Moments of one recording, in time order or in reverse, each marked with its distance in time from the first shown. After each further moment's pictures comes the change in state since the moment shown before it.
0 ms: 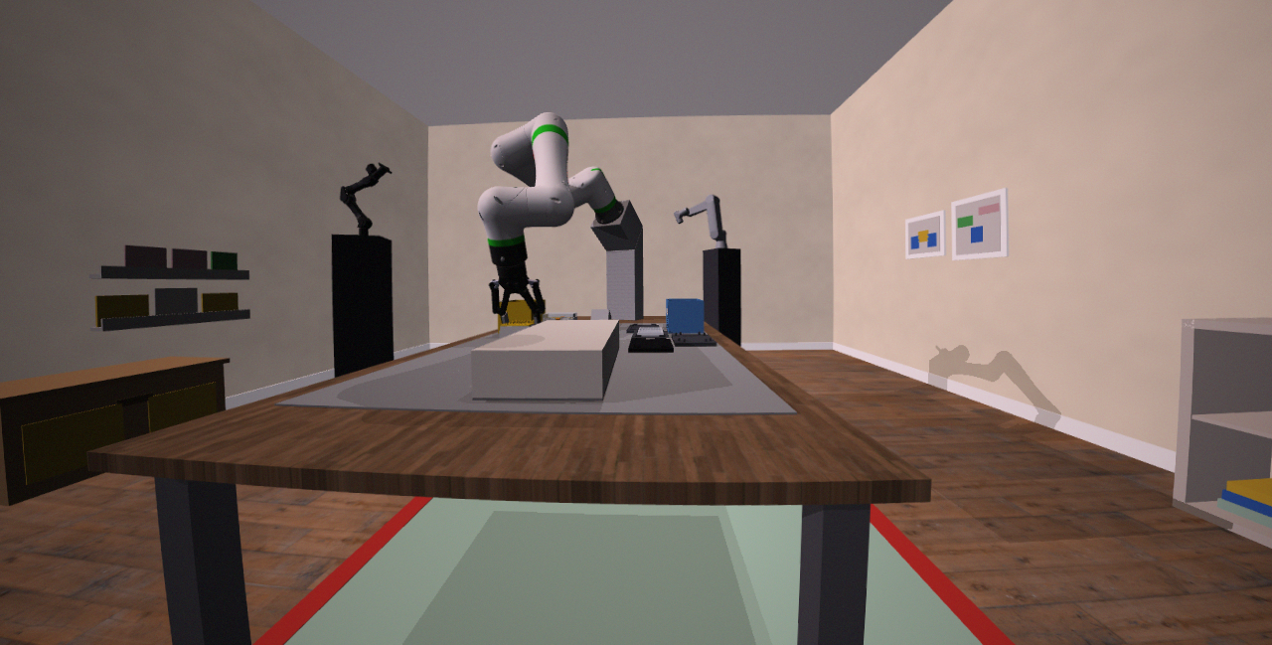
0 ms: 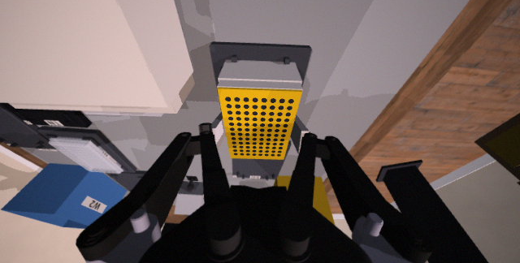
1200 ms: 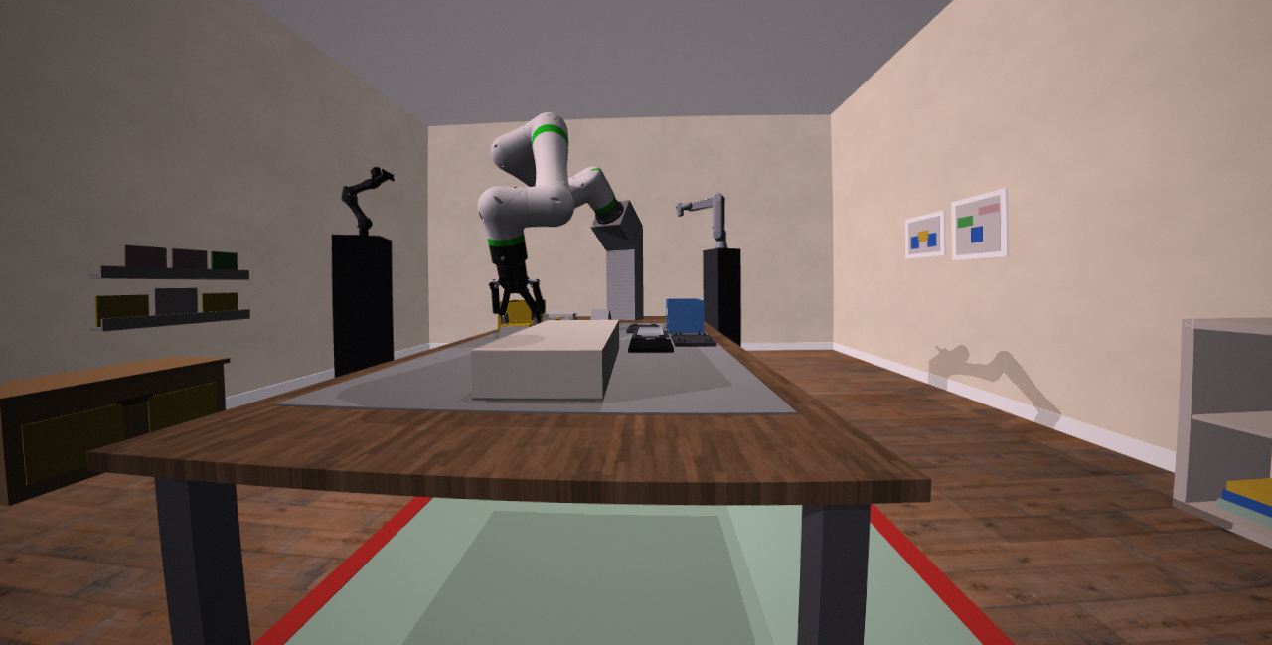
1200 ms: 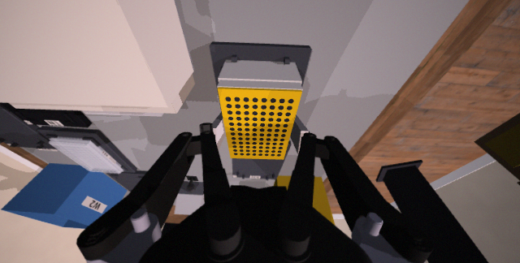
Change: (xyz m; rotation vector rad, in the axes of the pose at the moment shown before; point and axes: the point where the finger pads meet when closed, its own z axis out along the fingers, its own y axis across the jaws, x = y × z) arm 0.000 0.000 0.000 0.000 0.000 0.000
